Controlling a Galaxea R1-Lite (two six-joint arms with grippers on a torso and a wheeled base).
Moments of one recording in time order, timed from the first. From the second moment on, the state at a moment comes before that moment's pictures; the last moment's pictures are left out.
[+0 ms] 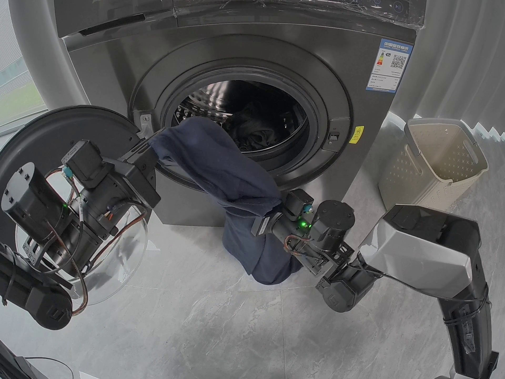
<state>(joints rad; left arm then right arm) -0.46 1.64 -0.49 -1.54 -0.10 -0.18 0.67 2.46 -1.17 -1.54 -0.03 0.17</state>
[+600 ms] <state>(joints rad) -0.38 1.84 -0.28 -1.55 -0.21 -0.05 0.68 2.32 -1.02 -1.54 -0.06 0.17</state>
